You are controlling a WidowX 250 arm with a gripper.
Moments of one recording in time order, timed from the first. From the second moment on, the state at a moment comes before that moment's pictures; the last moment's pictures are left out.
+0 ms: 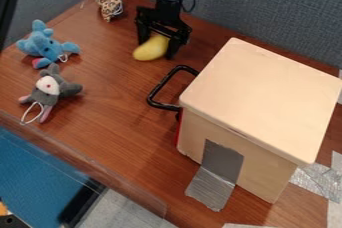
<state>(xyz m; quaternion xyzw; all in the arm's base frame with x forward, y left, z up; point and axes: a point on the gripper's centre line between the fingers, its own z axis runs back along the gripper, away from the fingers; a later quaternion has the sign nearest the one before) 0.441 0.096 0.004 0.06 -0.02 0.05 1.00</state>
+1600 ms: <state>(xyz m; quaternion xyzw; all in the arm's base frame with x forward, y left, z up) 0.331 -0.064 0.130 -0.01 -0.07 -0.01 1.00</state>
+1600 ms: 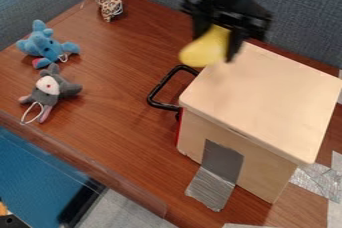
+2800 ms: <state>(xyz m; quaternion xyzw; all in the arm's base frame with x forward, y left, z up) 0.324 -0.080 0.126 -0.04 -0.04 -0.01 1.00</state>
